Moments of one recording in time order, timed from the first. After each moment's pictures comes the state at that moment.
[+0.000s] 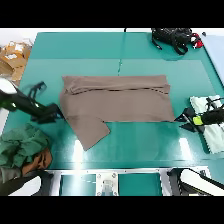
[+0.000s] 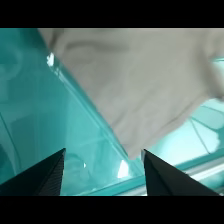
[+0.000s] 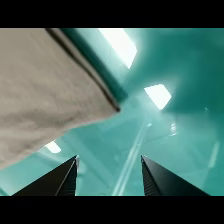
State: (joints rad) left arm 0.11 -1.16 0.85 1.09 -1.37 -1.46; right arm -0.55 -1.18 0.71 -1.13 1.17 1.61
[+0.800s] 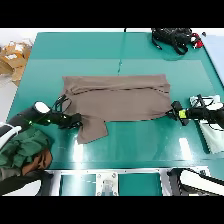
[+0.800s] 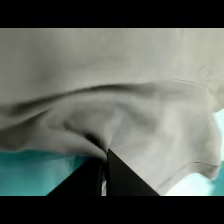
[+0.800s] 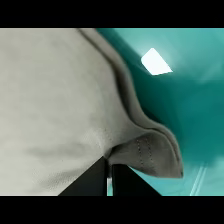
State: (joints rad) left arm -0.13 -1.29 0.66 0.86 -0.88 -1.40; right arm -0.41 -1.28 0.68 -0.86 0.85 1.56
